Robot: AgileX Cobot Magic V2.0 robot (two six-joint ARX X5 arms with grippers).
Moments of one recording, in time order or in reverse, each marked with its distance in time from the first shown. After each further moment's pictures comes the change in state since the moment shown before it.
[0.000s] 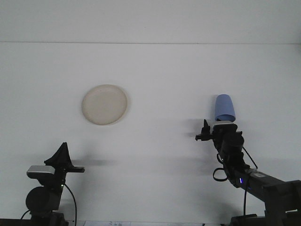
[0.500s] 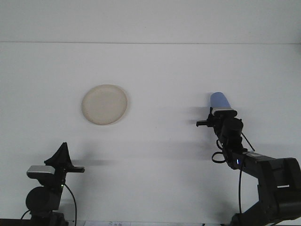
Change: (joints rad) left arm 0.000 0.000 0.000 0.000 0.000 0.000; right arm -0.044 0.165 0.175 -0.015 -0.055 0.006
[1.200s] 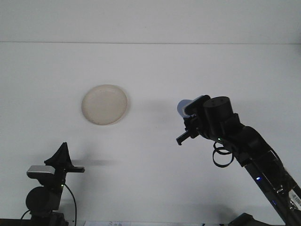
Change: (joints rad) left arm 0.000 0.000 0.000 0.000 0.000 0.000; right arm 0.457 -0.380 0.808 -1.664 -0.024 -0.185
